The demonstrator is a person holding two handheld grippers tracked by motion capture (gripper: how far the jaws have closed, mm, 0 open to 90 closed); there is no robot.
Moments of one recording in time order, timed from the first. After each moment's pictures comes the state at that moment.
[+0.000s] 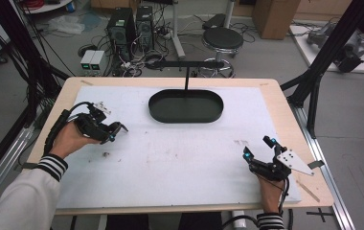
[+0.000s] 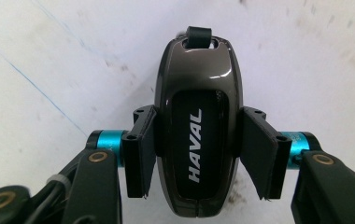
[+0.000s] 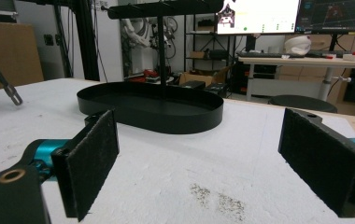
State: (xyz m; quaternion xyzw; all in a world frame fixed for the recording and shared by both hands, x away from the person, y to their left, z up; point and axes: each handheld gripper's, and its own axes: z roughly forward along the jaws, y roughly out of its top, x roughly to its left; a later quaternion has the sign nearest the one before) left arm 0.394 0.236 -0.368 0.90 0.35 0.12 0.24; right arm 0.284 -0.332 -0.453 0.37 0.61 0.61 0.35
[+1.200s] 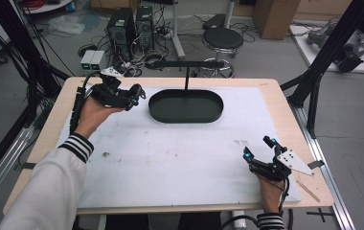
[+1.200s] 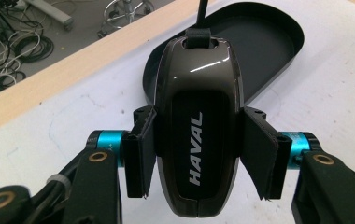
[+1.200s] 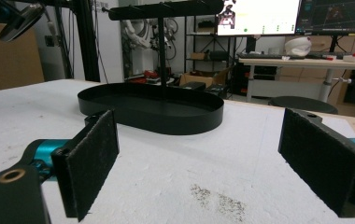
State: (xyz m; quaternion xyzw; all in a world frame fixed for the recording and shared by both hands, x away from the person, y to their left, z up) left arm 0.435 0.178 -0.296 0.82 0.37 0.17 0.40; right arm 0.283 -0.332 -0.453 0.37 0.61 0.61 0.35
